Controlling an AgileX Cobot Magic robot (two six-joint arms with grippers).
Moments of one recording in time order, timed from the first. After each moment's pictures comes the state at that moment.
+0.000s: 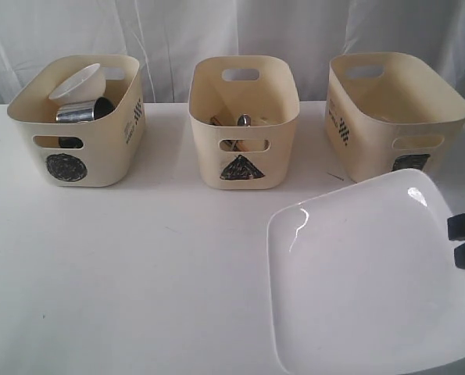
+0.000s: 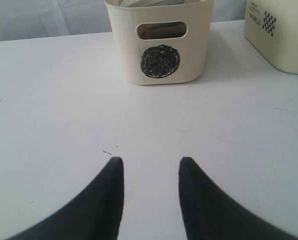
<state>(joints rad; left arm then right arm) -0.06 0.01 0.02 -0.21 0.31 0.24 -0.38 1.15 -0.61 0.60 0.76 -0.54</state>
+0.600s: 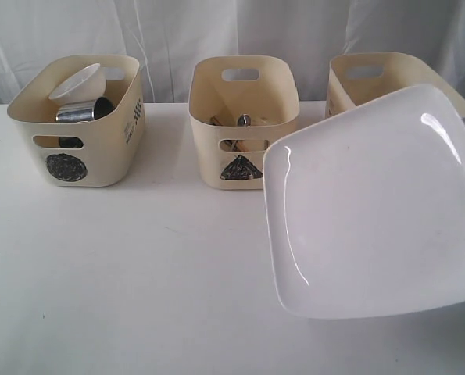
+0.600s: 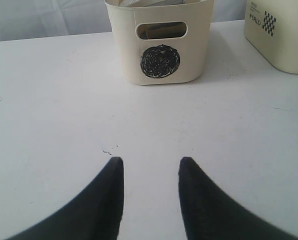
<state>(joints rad) -0.06 0.01 0.02 -0.21 0.31 0.24 -0.38 0.96 -0.74 0.65 0.83 -0.54</state>
